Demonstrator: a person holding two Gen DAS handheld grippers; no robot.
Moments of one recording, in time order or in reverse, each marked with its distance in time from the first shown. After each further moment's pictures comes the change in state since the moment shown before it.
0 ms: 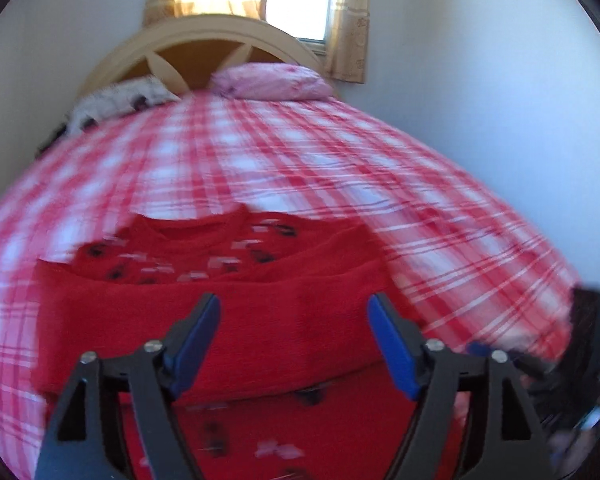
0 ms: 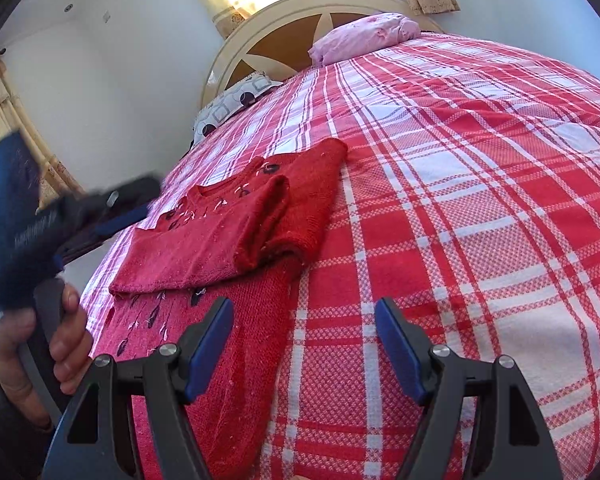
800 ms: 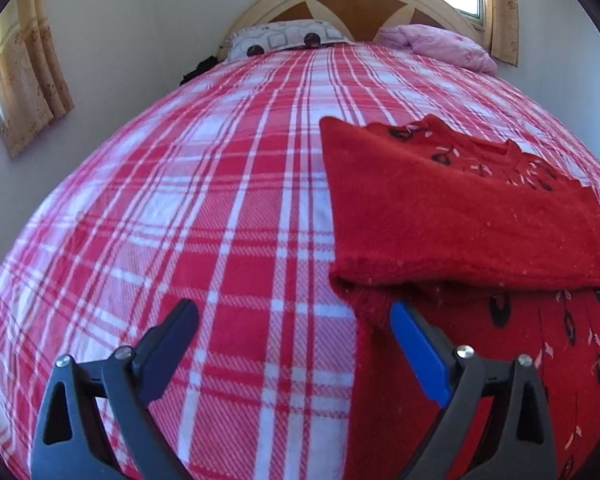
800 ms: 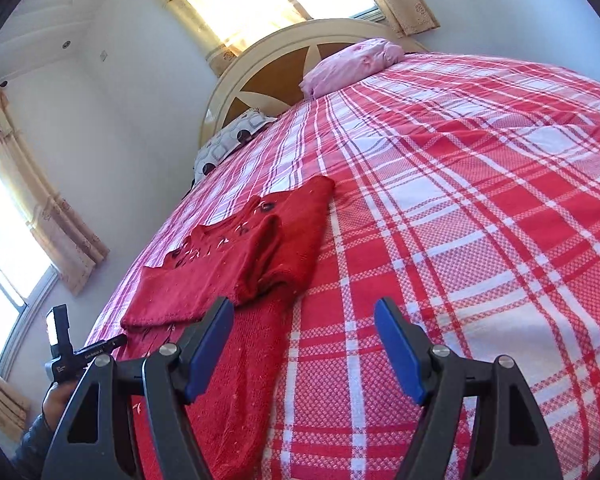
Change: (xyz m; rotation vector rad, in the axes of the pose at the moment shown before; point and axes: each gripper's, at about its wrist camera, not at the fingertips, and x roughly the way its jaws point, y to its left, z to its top) left arm -0.002 0.202 -0.088 -0.215 0.165 0.423; right arm -0.025 -0.006 0.001 0.048 -0.112 0.007
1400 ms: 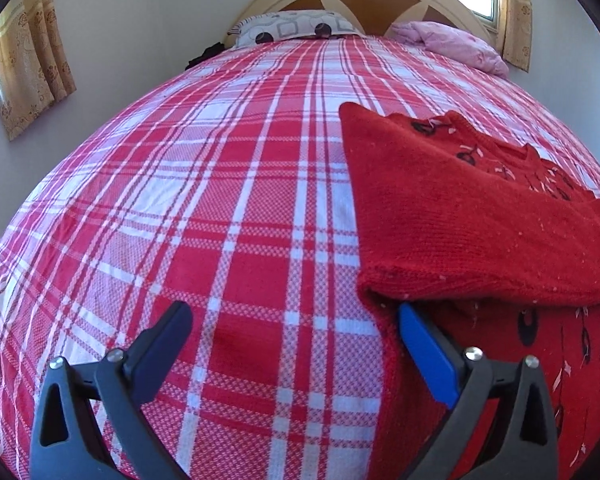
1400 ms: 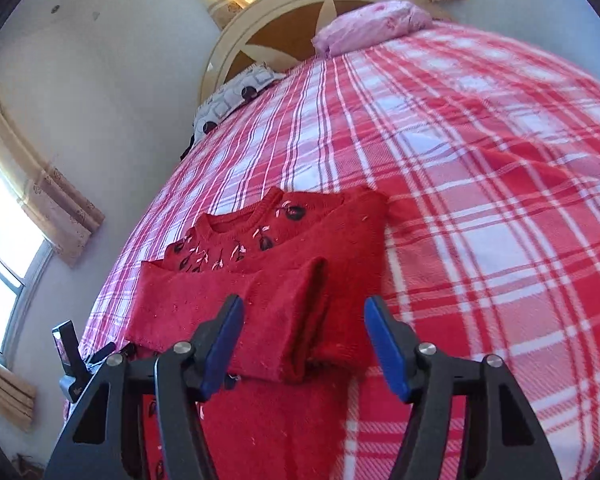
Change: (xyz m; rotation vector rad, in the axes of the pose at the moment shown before) left arm 0.025 0.013 0.000 -0.057 0.052 -0.026; right arm 0.083 0.044 0.072 -0.017 0.223 0.007
